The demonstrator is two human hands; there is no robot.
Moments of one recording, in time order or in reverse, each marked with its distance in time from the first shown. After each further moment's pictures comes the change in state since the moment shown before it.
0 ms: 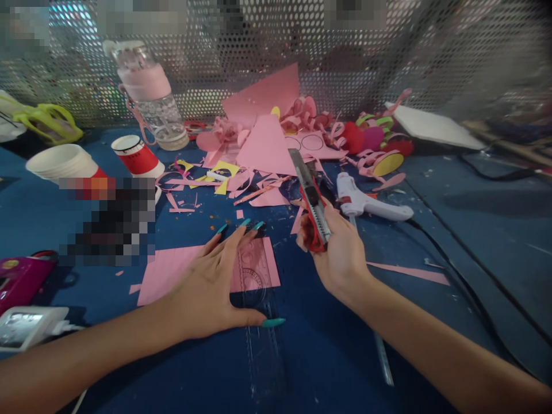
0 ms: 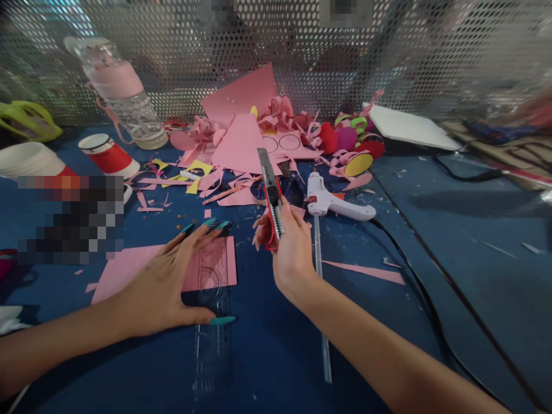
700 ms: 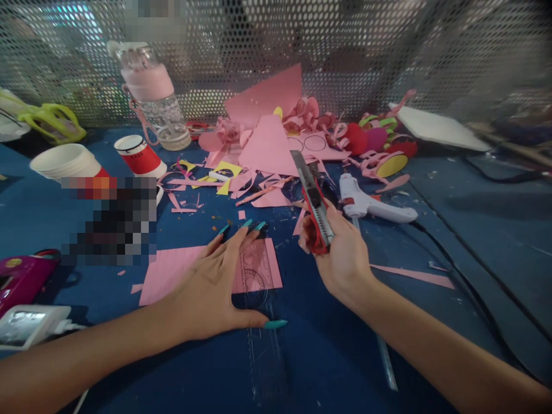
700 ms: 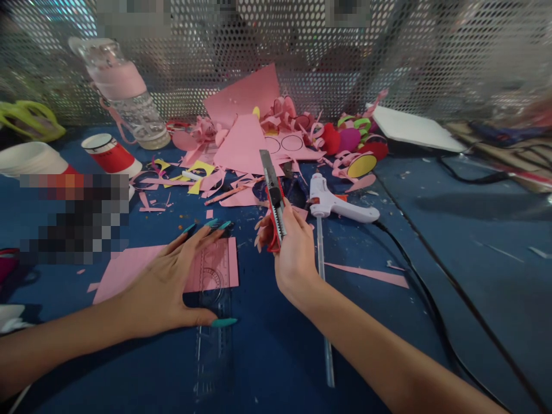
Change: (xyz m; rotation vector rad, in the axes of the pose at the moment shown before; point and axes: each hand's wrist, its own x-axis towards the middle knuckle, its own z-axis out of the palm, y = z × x) left_hand 0.000 -0.002 0.001 0.007 0.010 0.026; right_hand 0.000 0.001 0.000 0.010 0.009 0.004
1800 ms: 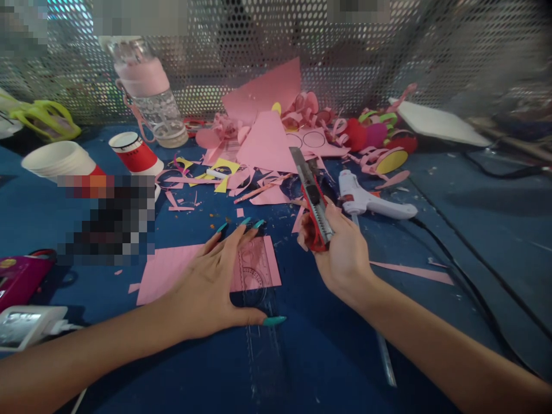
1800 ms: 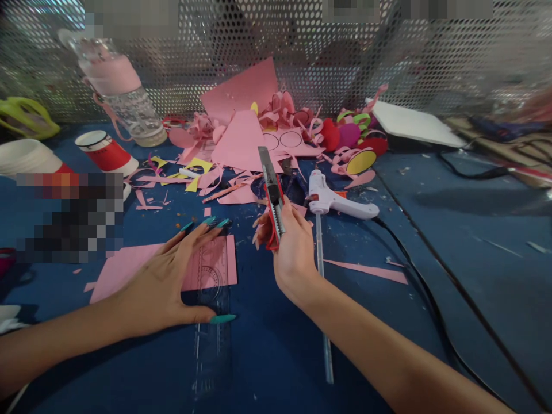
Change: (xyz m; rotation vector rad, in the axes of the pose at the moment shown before) left_hand 0.001 0.001 -0.001 -0.001 -0.030 -0.047; right_hand 0.000 0.000 -0.001 -0.021 -0.020 -0.008
